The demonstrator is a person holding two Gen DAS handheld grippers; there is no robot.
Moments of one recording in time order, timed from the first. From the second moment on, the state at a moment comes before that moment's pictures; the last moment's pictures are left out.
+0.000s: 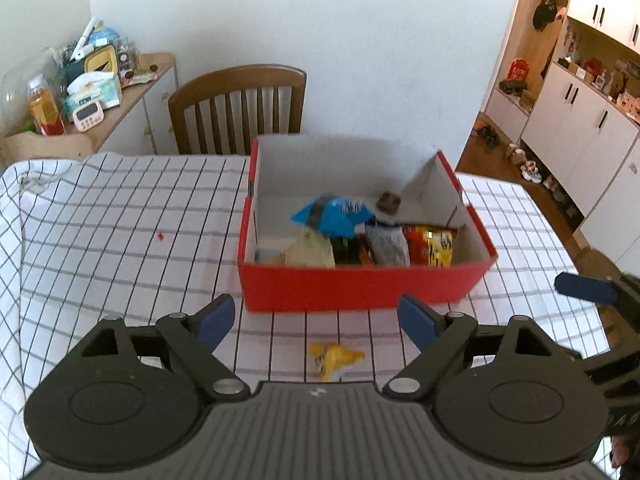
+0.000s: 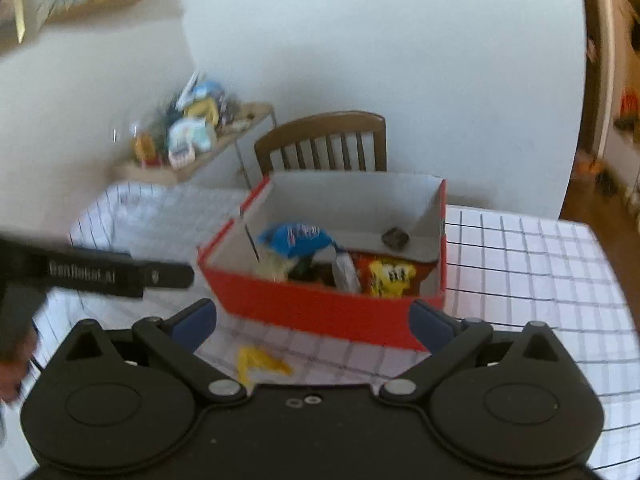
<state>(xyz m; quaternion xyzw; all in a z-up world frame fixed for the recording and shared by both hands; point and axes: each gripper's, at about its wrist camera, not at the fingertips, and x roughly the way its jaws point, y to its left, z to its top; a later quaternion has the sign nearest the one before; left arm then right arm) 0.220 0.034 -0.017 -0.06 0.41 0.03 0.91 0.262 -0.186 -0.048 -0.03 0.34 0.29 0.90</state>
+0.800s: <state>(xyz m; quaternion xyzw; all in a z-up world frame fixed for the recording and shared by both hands) 0.216 0.018 -0.117 -0.04 0.51 0.04 0.86 0.225 -0.157 -0.144 -0.11 0.42 0.34 0.84</state>
